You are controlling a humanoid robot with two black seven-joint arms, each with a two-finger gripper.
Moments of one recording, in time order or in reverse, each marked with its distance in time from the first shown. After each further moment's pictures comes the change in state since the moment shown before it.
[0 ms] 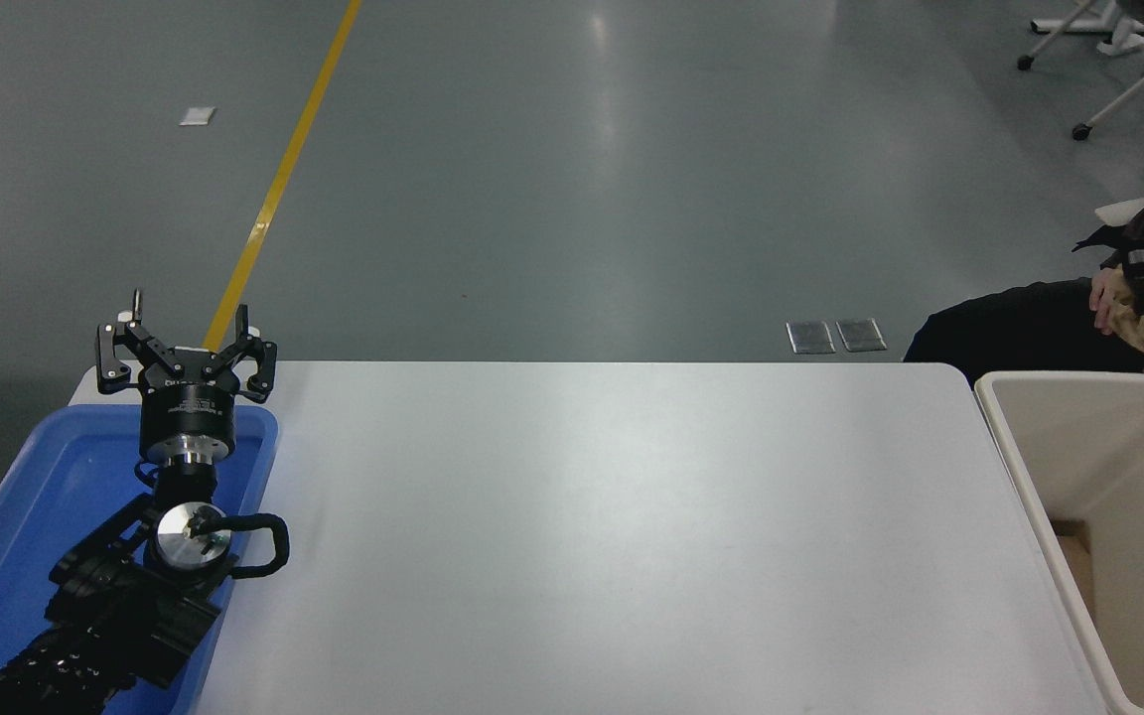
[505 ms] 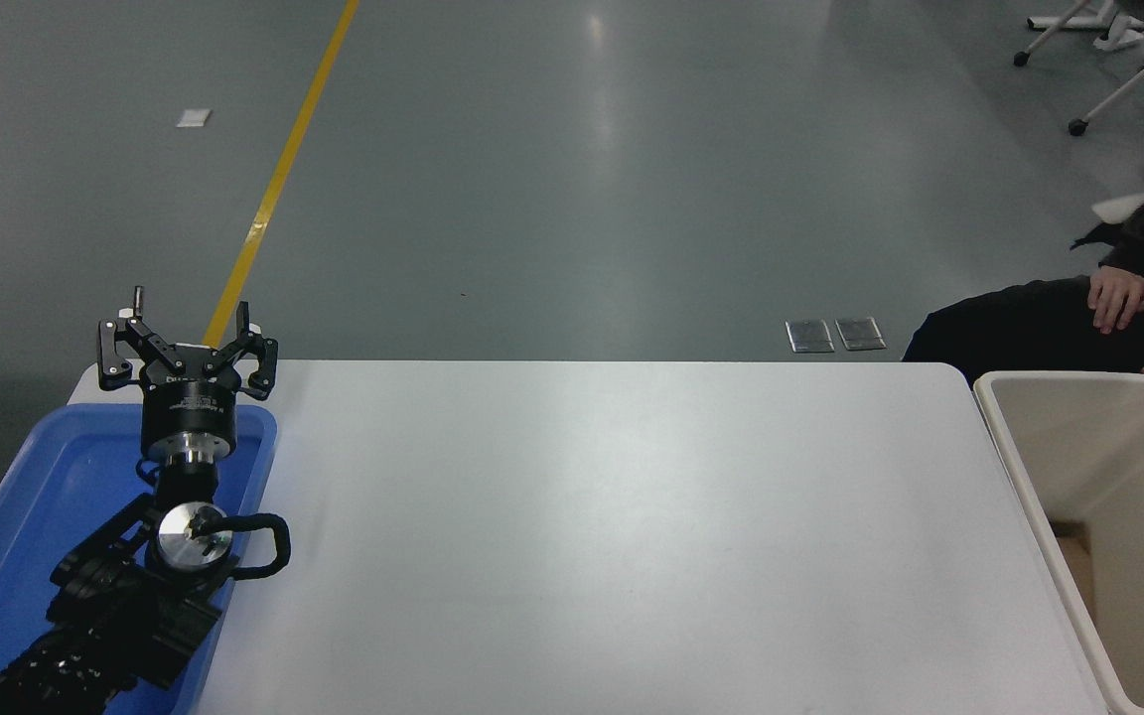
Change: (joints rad) left arm -0.001 0.000 0.001 0.000 0.001 0.000 0.001; right arm -0.751 -0.019 0.329 -0.458 0.025 -0.354 0.005
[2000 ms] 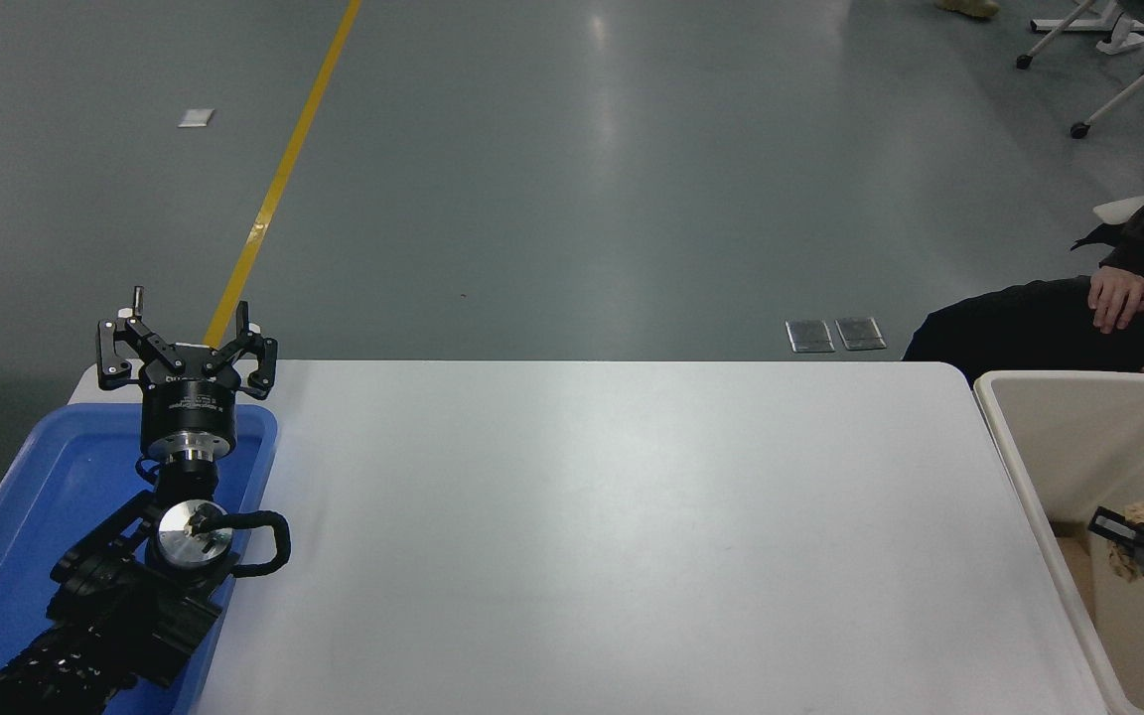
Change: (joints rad) left arm -0.001 0.000 -0.001 0.000 -0.001 0.001 0.000; right arm -0.525 0.185 0.464 -0.227 0.098 -0.109 -0.008
